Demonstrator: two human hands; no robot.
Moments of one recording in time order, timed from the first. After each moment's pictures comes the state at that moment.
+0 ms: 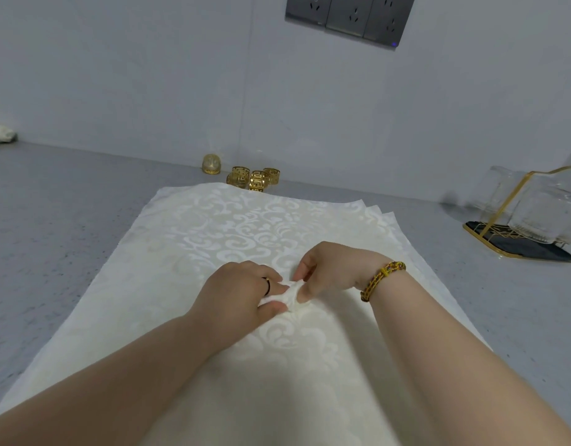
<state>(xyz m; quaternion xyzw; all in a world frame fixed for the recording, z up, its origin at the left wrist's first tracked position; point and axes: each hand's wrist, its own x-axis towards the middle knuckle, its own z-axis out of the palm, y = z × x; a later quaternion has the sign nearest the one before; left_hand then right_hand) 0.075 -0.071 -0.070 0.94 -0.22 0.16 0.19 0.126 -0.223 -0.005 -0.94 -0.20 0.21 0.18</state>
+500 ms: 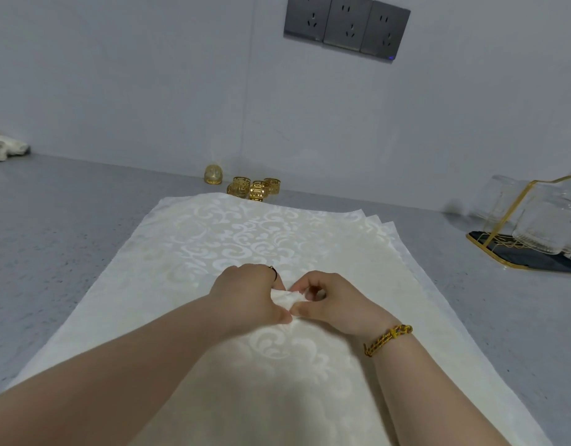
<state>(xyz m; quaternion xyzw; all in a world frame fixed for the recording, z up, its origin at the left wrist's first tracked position) 0.088 -0.095 -0.050 0.97 -0.08 0.03 0.21 0.111 -0.250 -0.045 -0.88 -0.24 0.12 0.40</state>
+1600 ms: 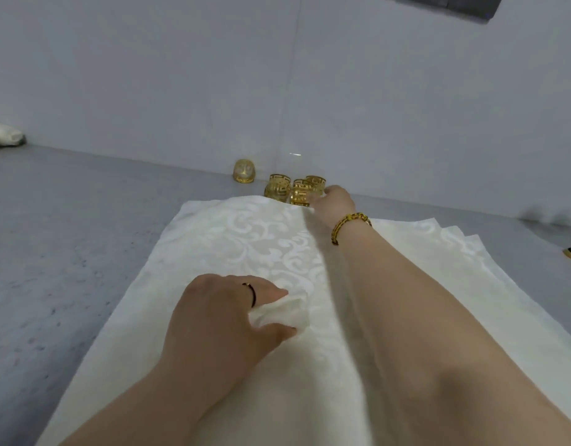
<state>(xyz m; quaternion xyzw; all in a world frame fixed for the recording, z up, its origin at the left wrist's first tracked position) 0.122 0.000 -0.079 0.93 -0.04 0.27 0.26 0.335 -0.117 -0.046 -0.93 -0.03 -0.05 0.35</state>
